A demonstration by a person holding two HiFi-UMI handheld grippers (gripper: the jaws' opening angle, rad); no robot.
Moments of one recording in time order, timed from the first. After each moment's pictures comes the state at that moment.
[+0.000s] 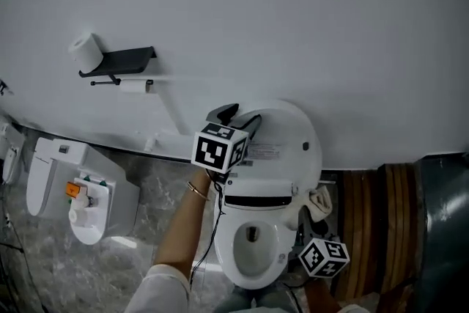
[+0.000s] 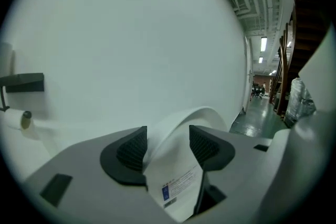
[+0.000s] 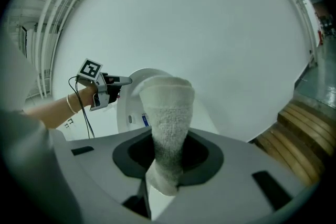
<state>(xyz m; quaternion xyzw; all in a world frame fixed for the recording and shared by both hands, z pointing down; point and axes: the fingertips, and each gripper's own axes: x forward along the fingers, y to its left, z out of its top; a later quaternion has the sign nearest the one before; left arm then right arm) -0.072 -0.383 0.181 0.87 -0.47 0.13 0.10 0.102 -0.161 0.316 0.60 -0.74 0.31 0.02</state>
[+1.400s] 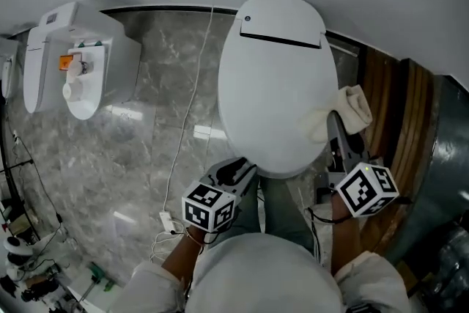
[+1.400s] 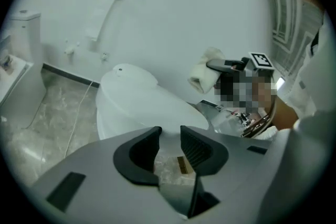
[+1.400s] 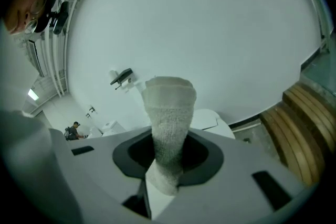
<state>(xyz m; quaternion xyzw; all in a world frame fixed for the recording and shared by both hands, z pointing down) -0.074 0.126 0.415 0.77 -0.42 0.14 0.46 0.083 -0.015 0.326 0.51 -0.77 0.38 0.07</state>
